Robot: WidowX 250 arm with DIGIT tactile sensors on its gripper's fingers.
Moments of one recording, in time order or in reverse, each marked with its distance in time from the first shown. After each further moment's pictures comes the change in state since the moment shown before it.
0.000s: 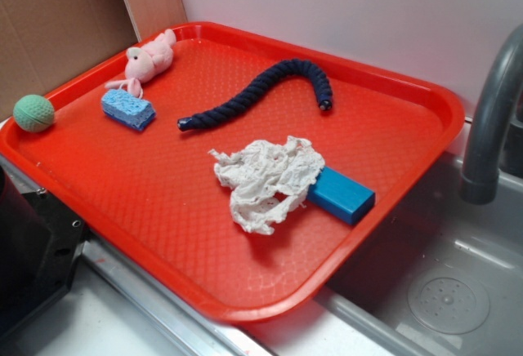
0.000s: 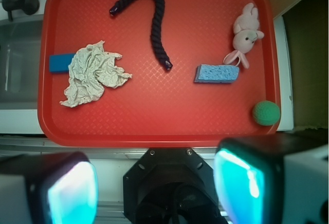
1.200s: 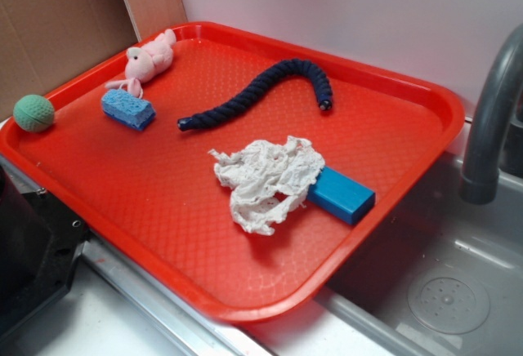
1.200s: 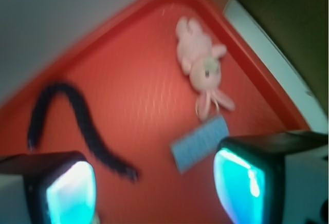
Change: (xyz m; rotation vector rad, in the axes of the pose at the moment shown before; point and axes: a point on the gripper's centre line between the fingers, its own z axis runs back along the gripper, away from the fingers) arm 0.103 0.110 -0.099 -0.037 -0.137 0.712
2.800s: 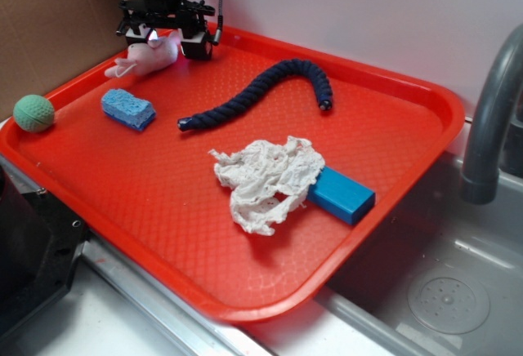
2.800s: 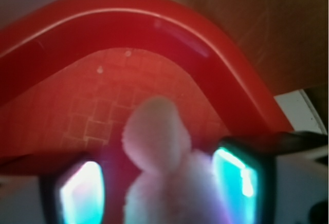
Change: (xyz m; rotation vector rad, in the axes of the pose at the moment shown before) arm 0.070 0.009 -0.143 0.235 0.009 -0.178
